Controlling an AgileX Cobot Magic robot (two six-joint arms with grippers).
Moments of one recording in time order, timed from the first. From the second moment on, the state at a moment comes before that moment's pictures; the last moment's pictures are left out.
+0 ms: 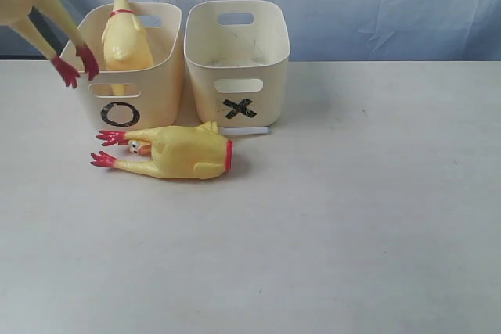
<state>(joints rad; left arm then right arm) 0.13 1.42 -1.32 -1.18 0.08 0.77 0.20 0.13 -0.39 0.56 0.61 -0.42</state>
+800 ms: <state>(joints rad) 0.13 1.79 -1.65 -1.23 0.00 0.76 0.20 0.13 -0.39 0.56 0.61 -0.42</state>
